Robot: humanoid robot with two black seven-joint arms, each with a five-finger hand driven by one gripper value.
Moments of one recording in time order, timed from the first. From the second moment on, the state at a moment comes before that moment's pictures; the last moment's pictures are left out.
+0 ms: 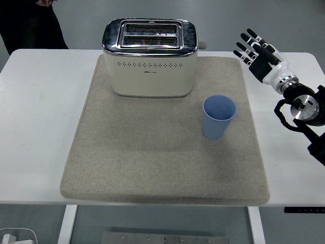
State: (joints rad) left arm -0.04 0.00 -0.05 -0.25 -0.03 -0.11 0.11; right arm 0.88 -0.28 0.69 0.75 0.04 0.11 0.12
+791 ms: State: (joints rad) left arm -0.04 0.00 -0.05 -0.25 -0.03 -0.10 0.11; right arm 0.83 -0.35 0.69 0.77 0.04 0.34 0.15
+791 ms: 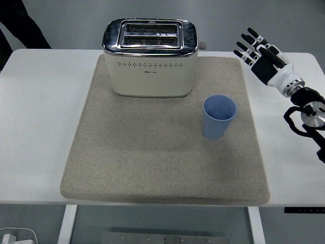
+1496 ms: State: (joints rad) left arm -0.04 0.00 -0.05 -0.25 -0.03 -0.11 0.11; right arm 0.68 -0.57 0.69 1.00 -0.12 0.52 0.25
